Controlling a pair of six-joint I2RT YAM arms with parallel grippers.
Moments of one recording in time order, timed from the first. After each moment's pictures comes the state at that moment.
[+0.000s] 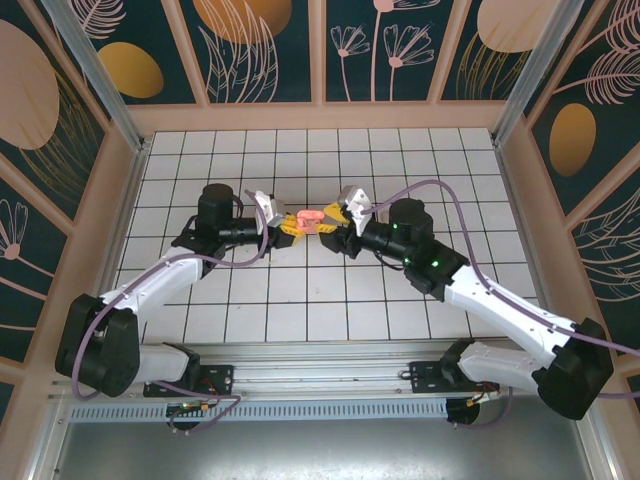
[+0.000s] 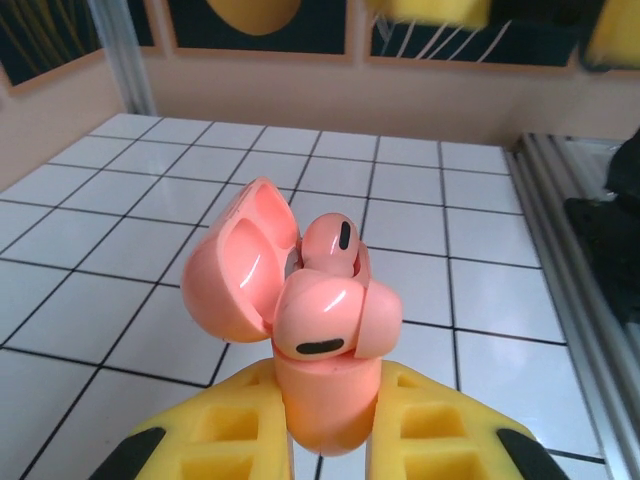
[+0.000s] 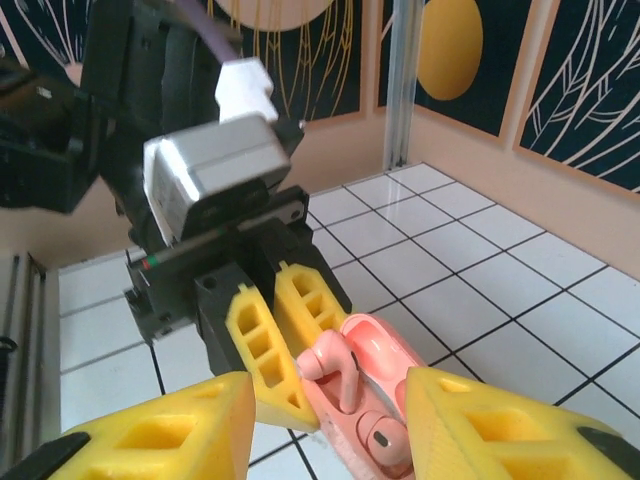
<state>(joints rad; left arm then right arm) -0.39 1.32 0.77 0.15 0.95 0.33 0.77 1.09 0.83 0.11 -0.33 -0.04</state>
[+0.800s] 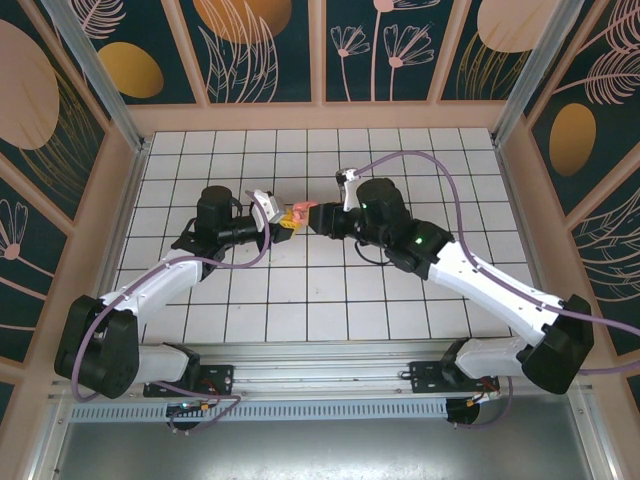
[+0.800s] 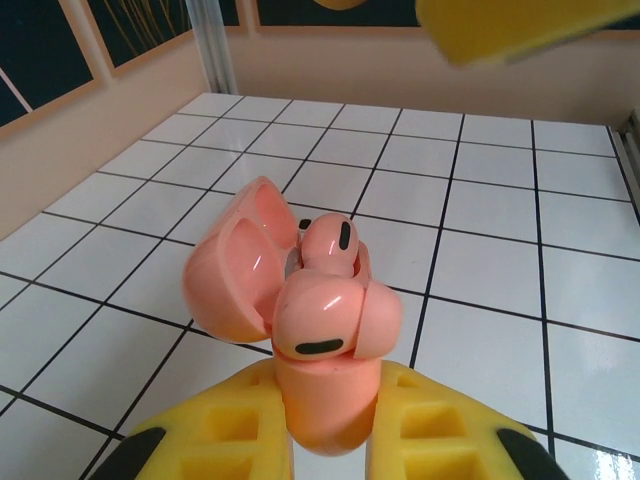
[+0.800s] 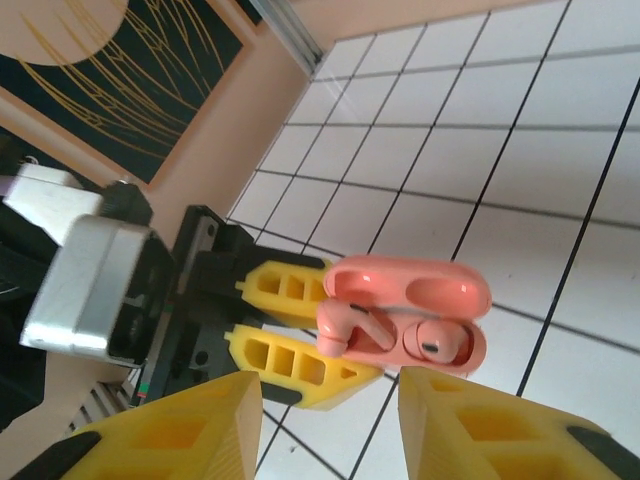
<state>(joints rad) -0.39 1.32 0.75 0.19 0.79 0.34 0.85 1.27 1.12 -0.27 -0.10 0.60</state>
